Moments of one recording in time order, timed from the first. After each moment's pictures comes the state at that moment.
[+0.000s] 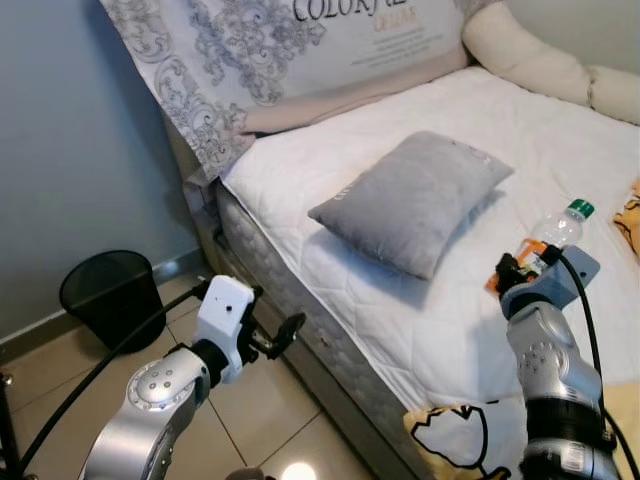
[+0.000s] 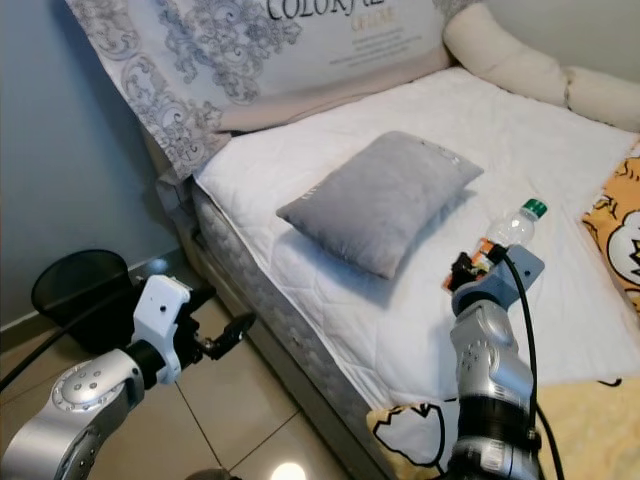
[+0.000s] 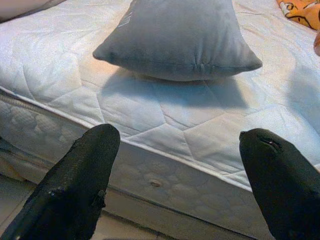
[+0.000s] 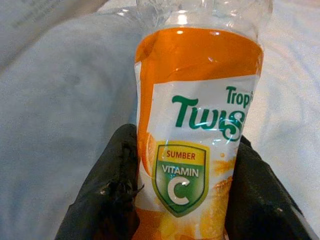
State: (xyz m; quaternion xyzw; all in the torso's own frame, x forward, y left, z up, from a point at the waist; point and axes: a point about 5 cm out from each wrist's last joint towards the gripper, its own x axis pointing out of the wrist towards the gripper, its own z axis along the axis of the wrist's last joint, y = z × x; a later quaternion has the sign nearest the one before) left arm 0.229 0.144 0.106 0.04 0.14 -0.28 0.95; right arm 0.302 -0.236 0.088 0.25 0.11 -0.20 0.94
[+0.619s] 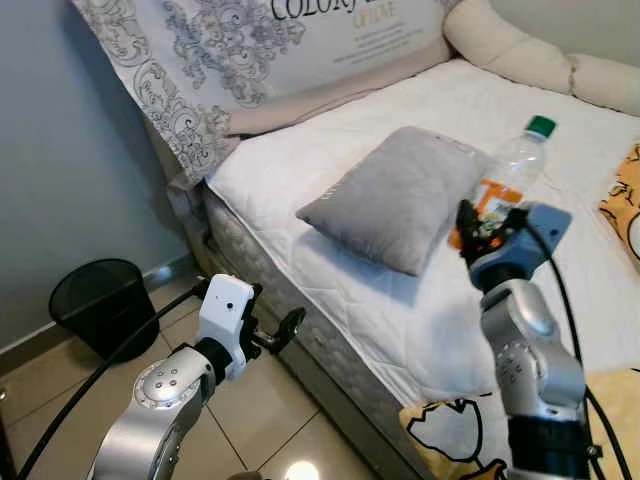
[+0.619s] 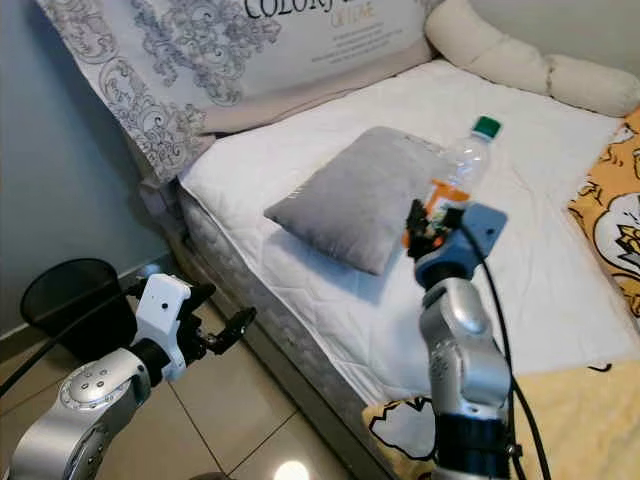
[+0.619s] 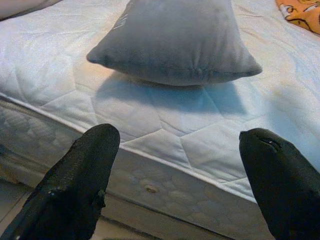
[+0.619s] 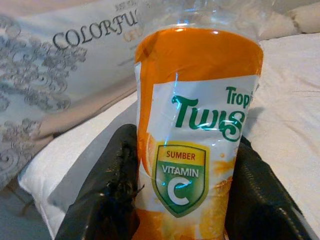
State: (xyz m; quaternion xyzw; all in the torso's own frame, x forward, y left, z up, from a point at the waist) left arm 0.232 0.141 0.101 0.02 0.14 -0.26 0.96; right arm 0.299 -0.177 0.142 0.16 0.00 -0.04 0.99
